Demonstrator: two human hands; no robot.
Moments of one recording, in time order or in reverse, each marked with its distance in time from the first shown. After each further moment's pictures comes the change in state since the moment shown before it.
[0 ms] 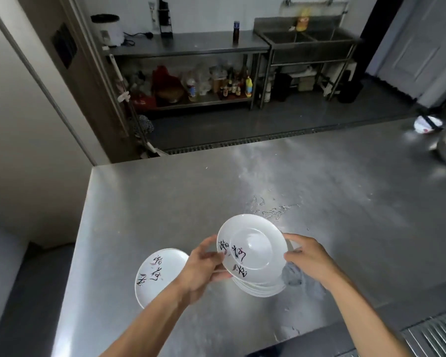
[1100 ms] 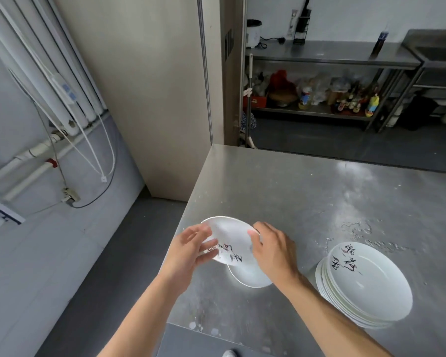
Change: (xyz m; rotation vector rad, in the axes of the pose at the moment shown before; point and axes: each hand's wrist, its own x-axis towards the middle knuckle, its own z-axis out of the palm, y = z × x) left_hand -0.163 0.000 -0.162 -0.384 0.694 0.264; right_hand -0.038 -0.154 0.247 -0.432 0.224 -0.831
